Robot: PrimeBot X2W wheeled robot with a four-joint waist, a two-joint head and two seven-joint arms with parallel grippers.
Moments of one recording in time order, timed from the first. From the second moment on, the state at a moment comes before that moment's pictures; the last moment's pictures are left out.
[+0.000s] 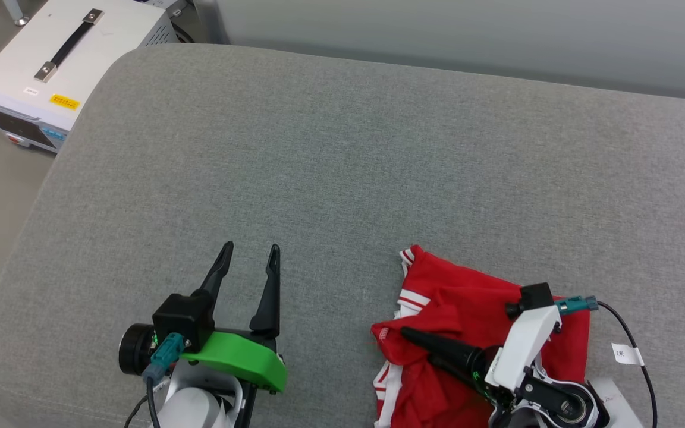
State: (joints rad) left arm -0.13 0.23 -0.40 0.08 -0.42 0.14 -0.25; right arm -0.17 -0.04 0.21 0.30 1.30 0.13 0.71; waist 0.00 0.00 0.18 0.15
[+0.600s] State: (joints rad) left arm -0.11 0.25 -0.35 0.08 -0.42 0.15 -0.25; right arm -0.16 -0.25 0.20 0.05 0.70 0.13 0.32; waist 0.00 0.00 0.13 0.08
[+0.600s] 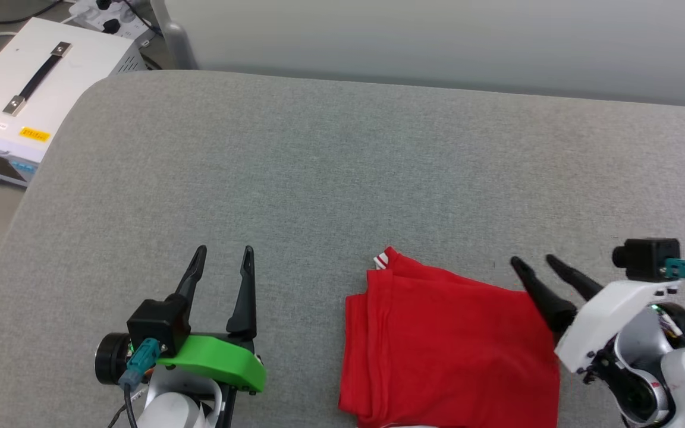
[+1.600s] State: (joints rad) left arm 0.02 0.26 -0.31 0.08 -0.42 0.17 -0.26; right arm 0.13 -0.19 -0.03 -0.08 0.24 0.13 -0.06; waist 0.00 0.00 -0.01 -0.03
